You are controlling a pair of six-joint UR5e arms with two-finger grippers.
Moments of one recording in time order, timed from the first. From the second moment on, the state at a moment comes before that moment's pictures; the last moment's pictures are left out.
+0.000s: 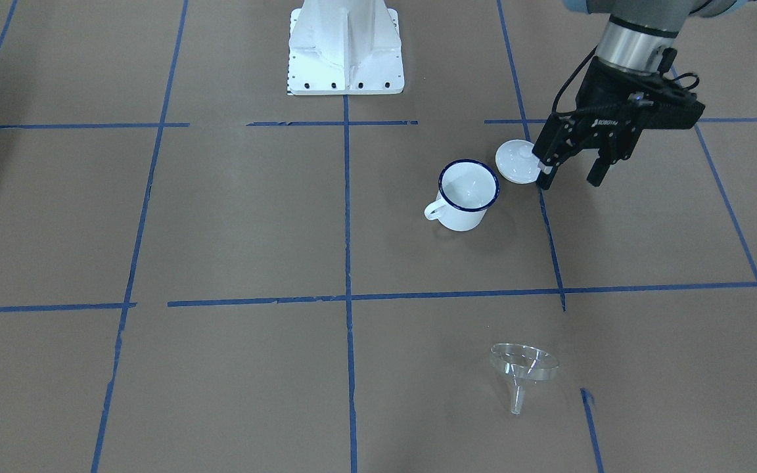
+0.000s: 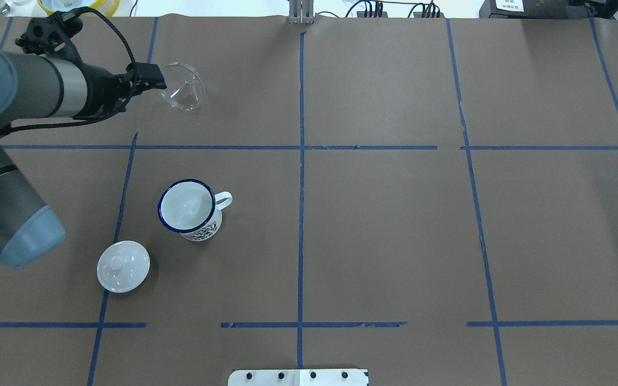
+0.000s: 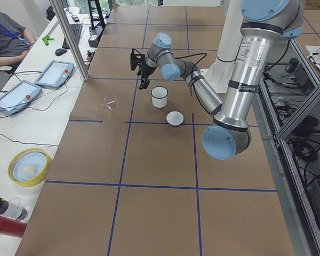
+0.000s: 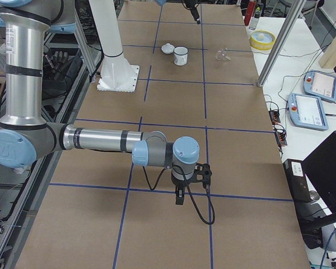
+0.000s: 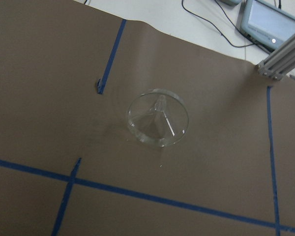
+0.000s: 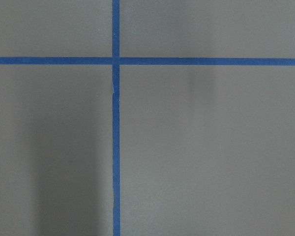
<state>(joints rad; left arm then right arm) -0.85 -1.77 -2.18 -1.74 -1.85 -1.25 1.57 -1.68 1.66 -1.57 2.29 0.01</state>
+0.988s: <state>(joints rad) -0.59 -1.55 -2.08 -1.93 -1.91 -1.23 1.57 -1.68 1.66 -1.57 2.29 0.01</state>
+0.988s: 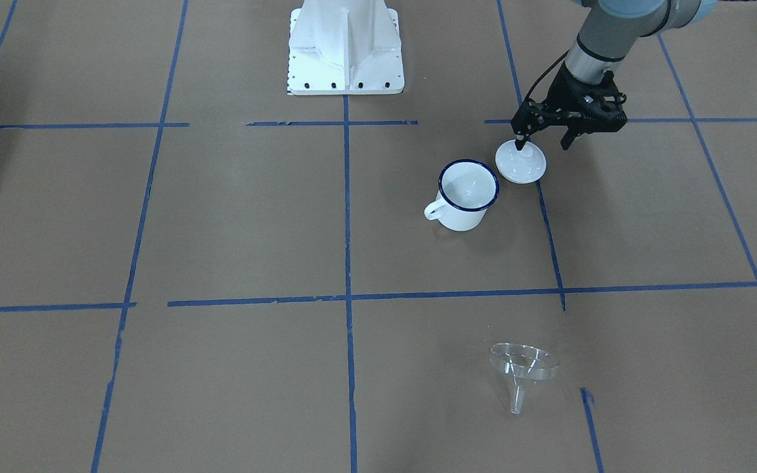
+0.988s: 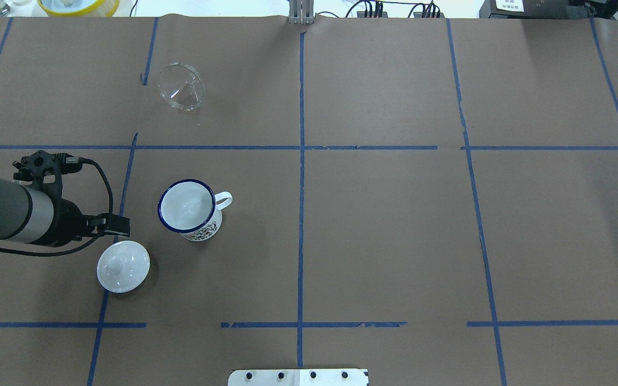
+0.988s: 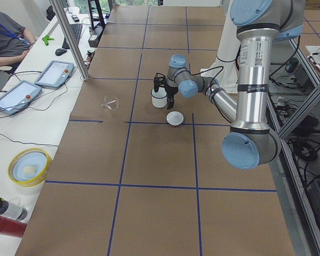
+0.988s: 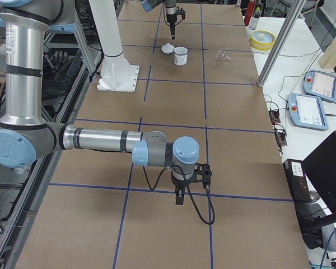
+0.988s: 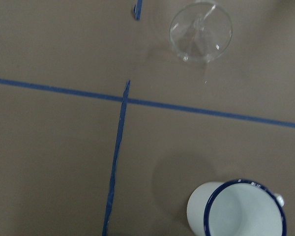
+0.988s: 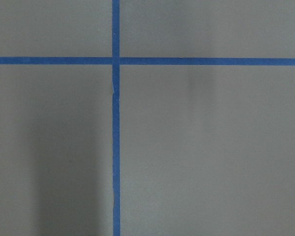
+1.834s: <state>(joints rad) -0.49 -1.53 -2.02 -1.97 -1.90 -1.27 1.57 -1.68 1.66 -1.57 2.29 0.01</state>
